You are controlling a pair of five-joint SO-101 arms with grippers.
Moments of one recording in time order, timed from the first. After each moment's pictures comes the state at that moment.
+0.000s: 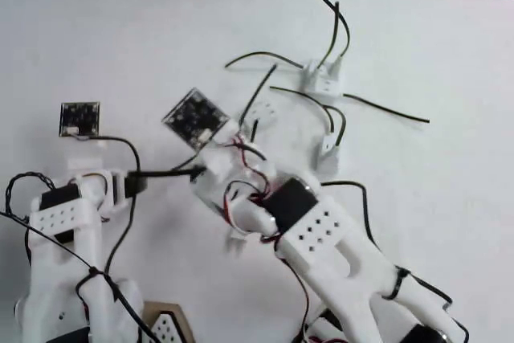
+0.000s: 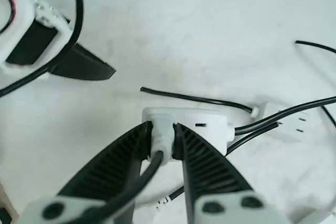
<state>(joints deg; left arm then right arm) -25.3 -34.8 65.8 42.5 -14.8 -44.7 -36.2 36.0 52.5 9.8</state>
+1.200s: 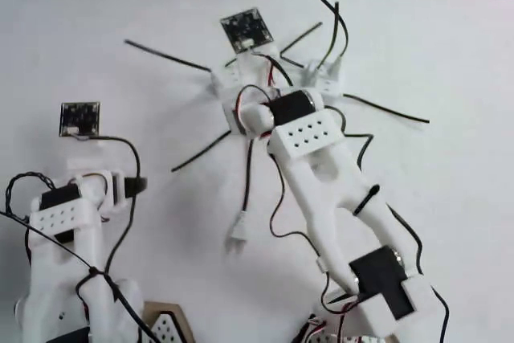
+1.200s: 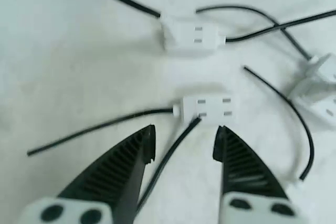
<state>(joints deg) -25.3 -34.8 65.8 42.5 -14.8 -28.1 -4.2 9.0 60.9 2.0</state>
